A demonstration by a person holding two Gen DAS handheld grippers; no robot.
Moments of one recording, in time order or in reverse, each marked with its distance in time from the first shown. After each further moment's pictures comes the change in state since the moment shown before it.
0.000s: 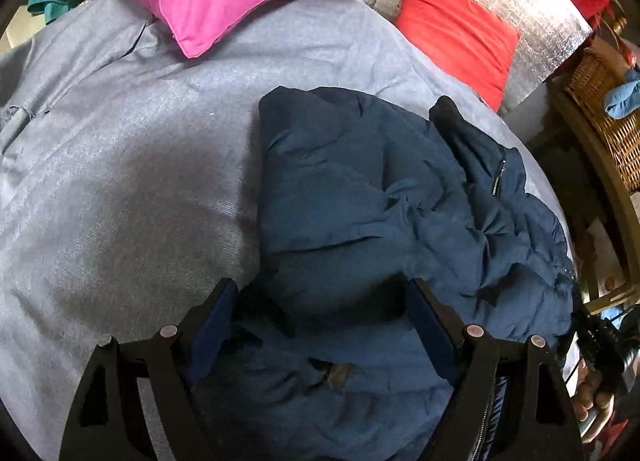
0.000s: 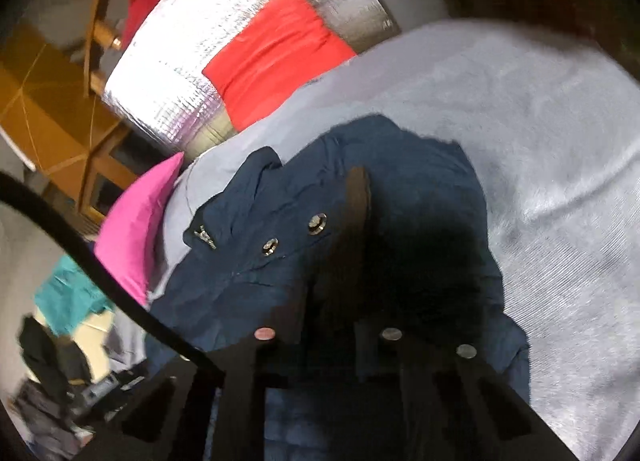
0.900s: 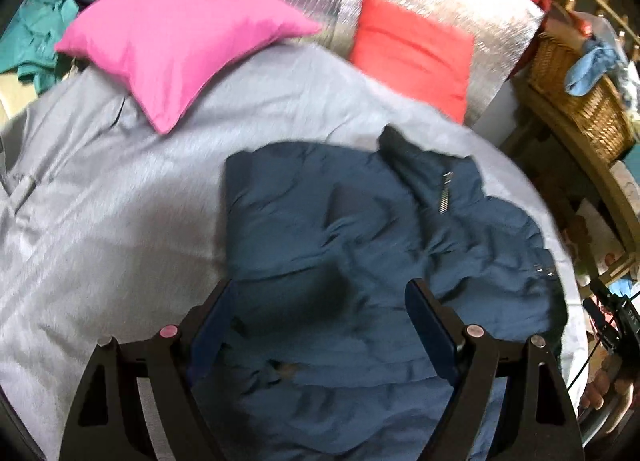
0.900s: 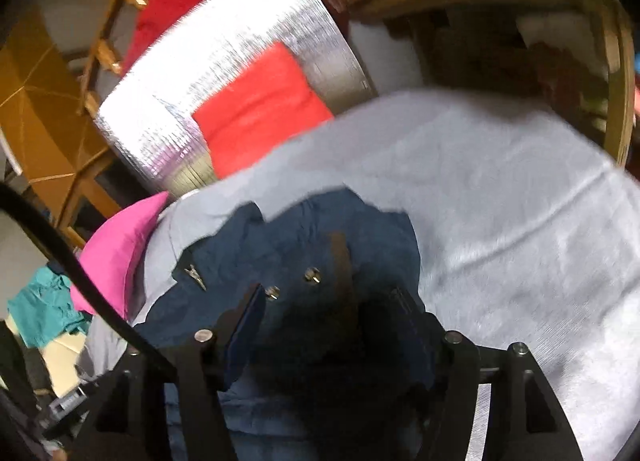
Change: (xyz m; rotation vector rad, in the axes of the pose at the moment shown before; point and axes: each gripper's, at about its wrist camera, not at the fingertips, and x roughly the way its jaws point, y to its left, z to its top) left arm -0.043 -0.044 -0.008 0.149 -0.160 -0.010; right arm -0.062 0.004 -0.004 -0.052 -0.207 -0.117
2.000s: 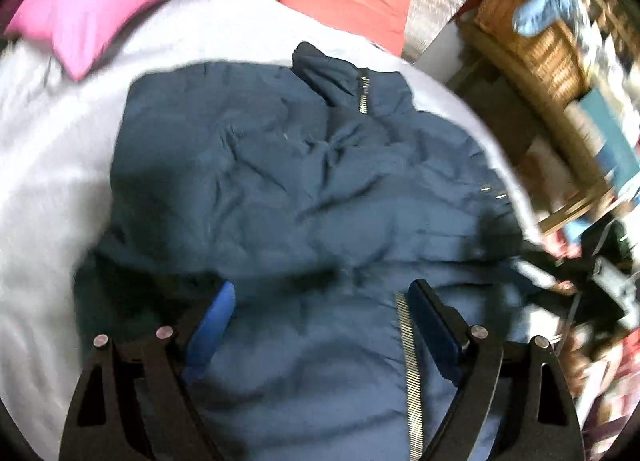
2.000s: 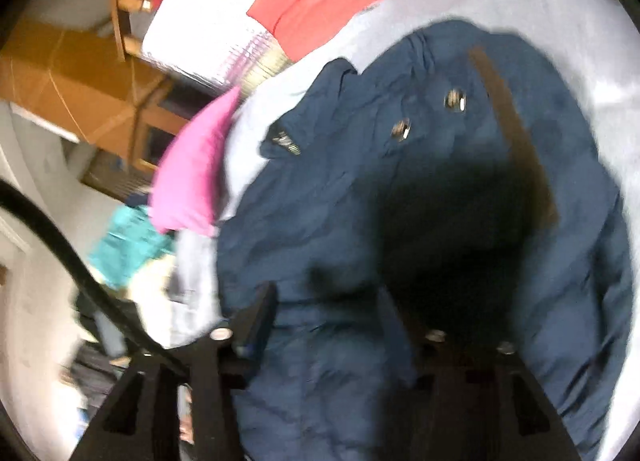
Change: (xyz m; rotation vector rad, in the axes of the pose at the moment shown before) left arm 0.012 -0.026 -0.052 0.031 0.224 -0.230; right arm 0.049 0.030 -0.051 0.167 0.465 0.383
